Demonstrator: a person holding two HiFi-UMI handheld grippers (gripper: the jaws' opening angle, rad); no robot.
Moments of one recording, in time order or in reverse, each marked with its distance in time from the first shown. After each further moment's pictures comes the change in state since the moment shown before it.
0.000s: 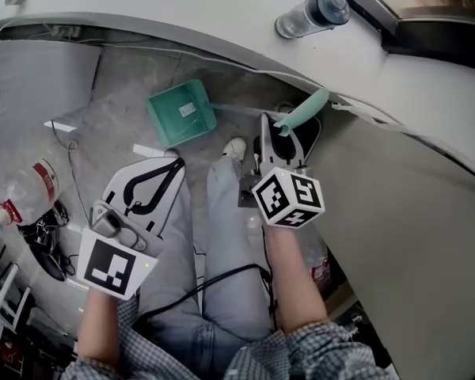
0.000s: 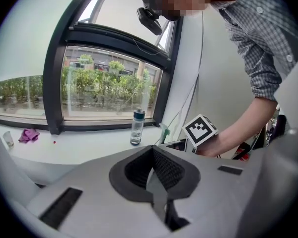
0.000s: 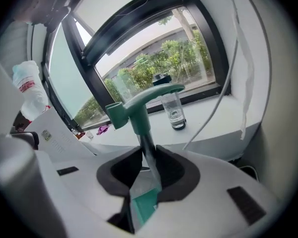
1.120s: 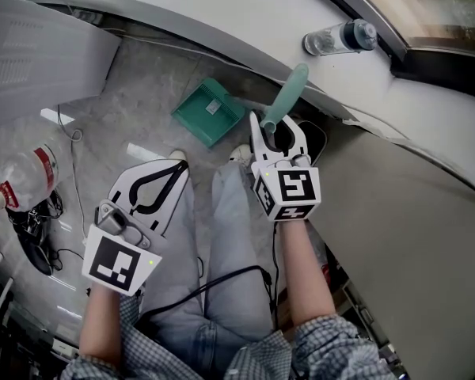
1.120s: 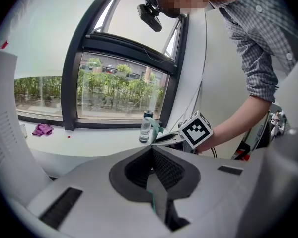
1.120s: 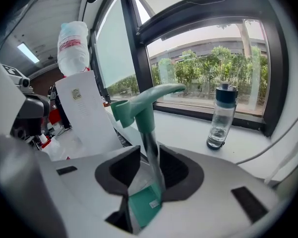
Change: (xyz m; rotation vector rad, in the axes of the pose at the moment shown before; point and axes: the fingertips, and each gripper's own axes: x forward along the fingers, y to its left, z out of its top) left arm -0.060 0.022 -0.029 -0.038 -0.044 0.069; right arm 0.022 0.099 -0.017 -0.508 0.090 0.212
